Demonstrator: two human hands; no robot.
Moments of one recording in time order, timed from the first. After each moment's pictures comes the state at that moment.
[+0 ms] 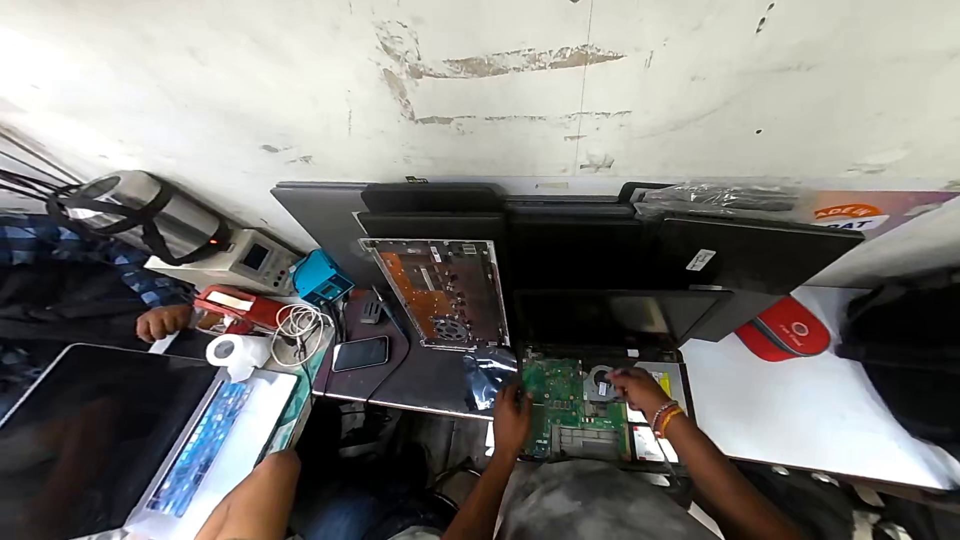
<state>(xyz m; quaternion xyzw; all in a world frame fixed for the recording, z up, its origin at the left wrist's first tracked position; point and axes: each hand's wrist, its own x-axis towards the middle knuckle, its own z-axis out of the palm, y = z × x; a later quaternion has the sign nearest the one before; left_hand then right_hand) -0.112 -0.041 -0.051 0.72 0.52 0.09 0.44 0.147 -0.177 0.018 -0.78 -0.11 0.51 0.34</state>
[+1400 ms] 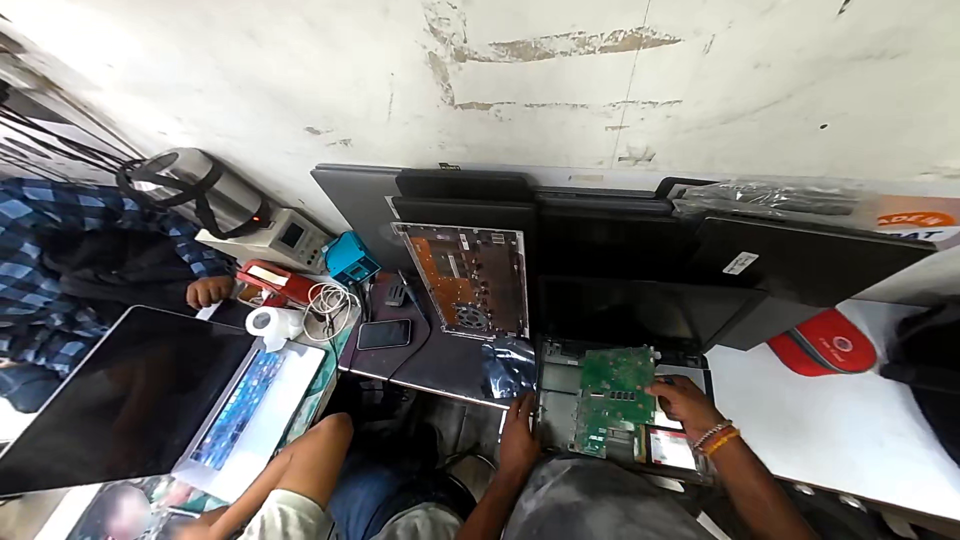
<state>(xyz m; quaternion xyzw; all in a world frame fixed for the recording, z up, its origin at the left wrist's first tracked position) -0.152 -0.075 -0.040 0.79 0.49 0.02 0.37 0.154 -0.204 0.046 -0.72 -0.09 0.51 0.47</state>
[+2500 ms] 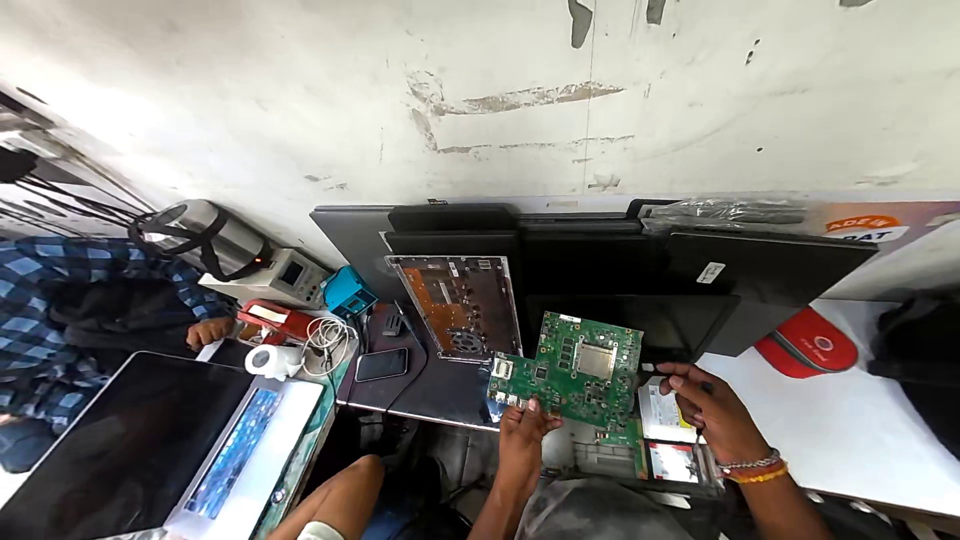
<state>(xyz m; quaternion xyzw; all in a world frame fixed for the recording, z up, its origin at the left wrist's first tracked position) -0.097 -0.070 0.107 0.30 0.34 0.38 0.81 0.157 -0.220 0.123 -0.63 -0.16 0.42 0.64</state>
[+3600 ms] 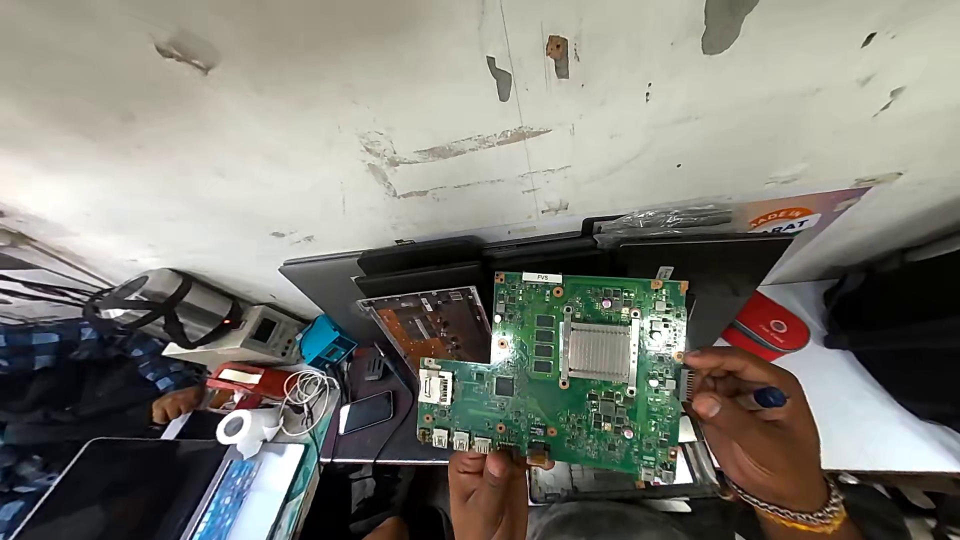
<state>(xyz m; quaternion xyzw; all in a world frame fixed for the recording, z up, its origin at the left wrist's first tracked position) -0.094 -0.081 0.248 0.41 0.05 0.46 0.79 0.123 -0.219 0.267 -0.43 -0.39 0.20 0.79</state>
